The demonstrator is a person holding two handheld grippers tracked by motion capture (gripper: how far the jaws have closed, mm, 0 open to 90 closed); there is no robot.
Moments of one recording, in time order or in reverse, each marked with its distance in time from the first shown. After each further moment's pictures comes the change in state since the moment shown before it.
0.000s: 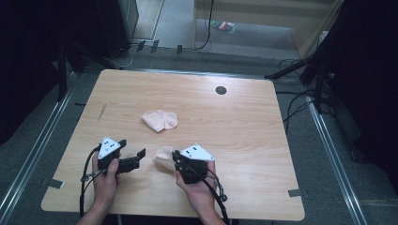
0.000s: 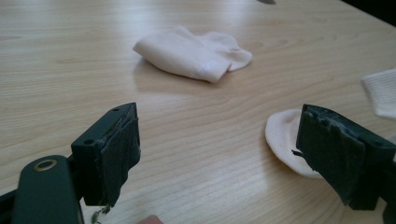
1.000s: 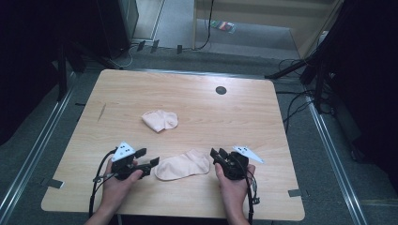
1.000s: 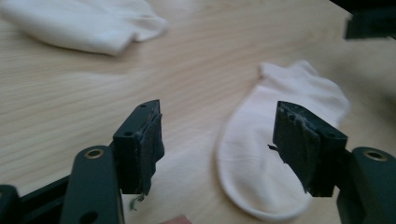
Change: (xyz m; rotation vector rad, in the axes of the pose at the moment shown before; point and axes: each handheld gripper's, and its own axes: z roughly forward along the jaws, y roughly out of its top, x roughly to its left) left arm -0.045 -0.006 0.013 0.135 -0.228 0.064; right arm -0.114 -0.038 -0.032 -0.070 -0.158 0.372
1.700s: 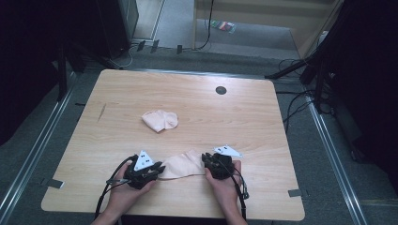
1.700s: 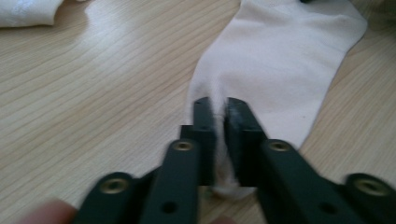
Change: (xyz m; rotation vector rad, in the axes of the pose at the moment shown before) left arm -0.020 -0.011 0.021 0.165 0.040 0.189; right arm 0.015 -0.020 0.037 0.167 0.014 -0.214
